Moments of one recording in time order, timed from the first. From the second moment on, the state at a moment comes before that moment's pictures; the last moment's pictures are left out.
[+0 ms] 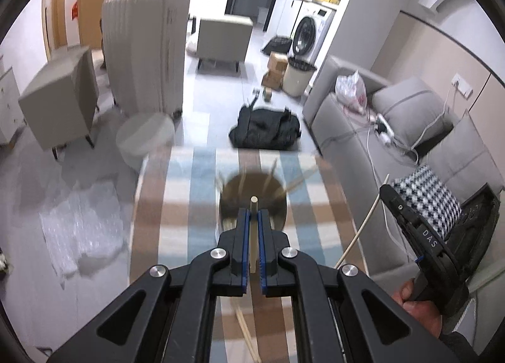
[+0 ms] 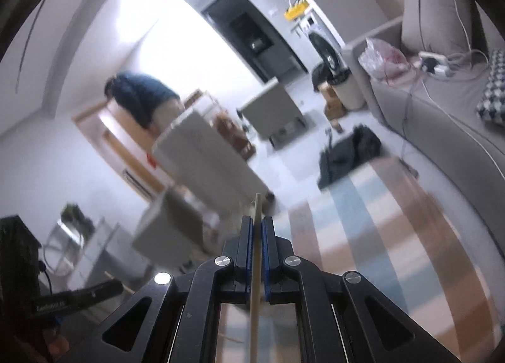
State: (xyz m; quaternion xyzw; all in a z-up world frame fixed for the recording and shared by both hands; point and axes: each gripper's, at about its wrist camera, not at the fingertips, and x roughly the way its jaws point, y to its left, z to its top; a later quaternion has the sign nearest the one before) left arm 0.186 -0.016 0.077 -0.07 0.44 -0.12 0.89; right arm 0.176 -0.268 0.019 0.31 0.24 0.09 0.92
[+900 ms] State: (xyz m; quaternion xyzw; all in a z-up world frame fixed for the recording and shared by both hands) left arm 0.277 -0.034 0.062 -0.02 0.45 -0.14 0.88; right arm 0.276 -0.189 0.030 0.19 0.11 0.04 0.98
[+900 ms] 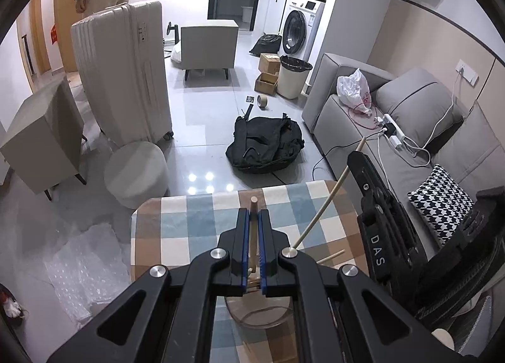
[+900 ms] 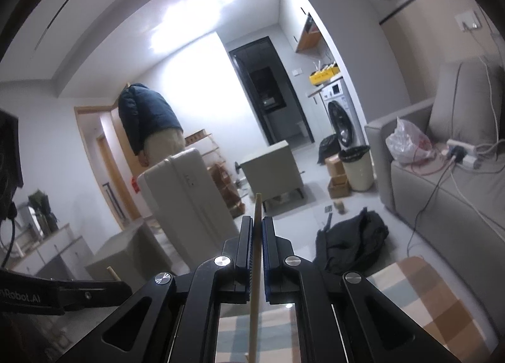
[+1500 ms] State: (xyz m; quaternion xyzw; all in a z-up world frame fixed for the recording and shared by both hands) left arm 0.273 -0.040 0.023 -0.03 0.49 -0.16 0.86; right arm 0.258 -0.186 -0.004 0.15 0.17 0.06 0.97
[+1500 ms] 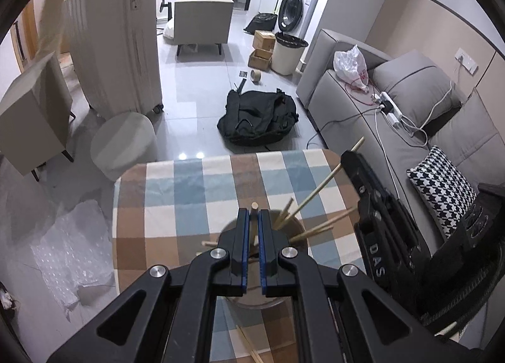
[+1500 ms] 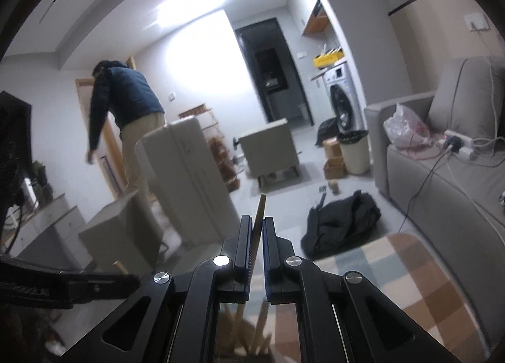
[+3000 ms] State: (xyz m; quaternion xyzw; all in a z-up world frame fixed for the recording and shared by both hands) left arm 0.123 -0.021 0.005 -0.04 0.41 -0.05 0.91; right arm 0.076 -0.225 0.008 0.11 0.28 0.15 0.94
